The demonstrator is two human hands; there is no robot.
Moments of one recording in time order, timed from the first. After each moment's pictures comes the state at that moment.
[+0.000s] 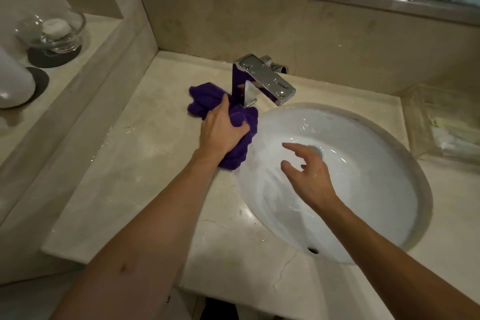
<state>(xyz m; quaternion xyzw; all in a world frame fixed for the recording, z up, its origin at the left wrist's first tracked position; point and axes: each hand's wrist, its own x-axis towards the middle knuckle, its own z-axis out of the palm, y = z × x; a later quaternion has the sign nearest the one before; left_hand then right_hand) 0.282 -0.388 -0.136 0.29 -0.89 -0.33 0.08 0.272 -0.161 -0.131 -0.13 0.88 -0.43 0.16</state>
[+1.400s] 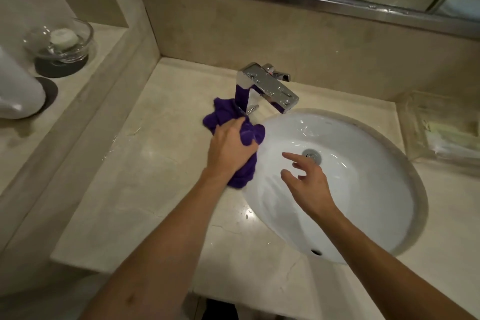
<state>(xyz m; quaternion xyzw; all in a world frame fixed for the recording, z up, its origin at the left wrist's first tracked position) 0.304 -0.368 -0.131 0.25 -0.91 -0.32 0.09 0.287 -0.168 -0.129 -0.09 0.87 -0.45 0.18</state>
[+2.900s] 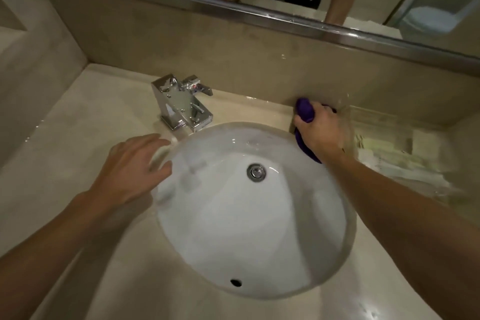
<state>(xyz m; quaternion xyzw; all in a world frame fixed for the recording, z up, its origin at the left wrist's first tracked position) 0.314 -0.374 -0.103 0.18 -0.97 -0.18 0.01 0.039 -0.070 -0.107 -0.11 0.97 -0.19 0.00</state>
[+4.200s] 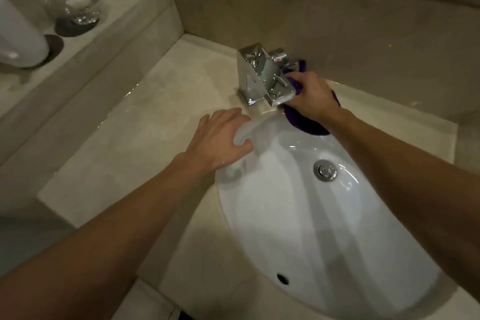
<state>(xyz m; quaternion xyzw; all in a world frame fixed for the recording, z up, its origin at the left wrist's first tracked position) 0.303 -0.345 -0.118 0.24 -0.96 -0.17 -0.03 0.062 -0.243 -0.136 -0.44 0.83 -0.31 0.12</state>
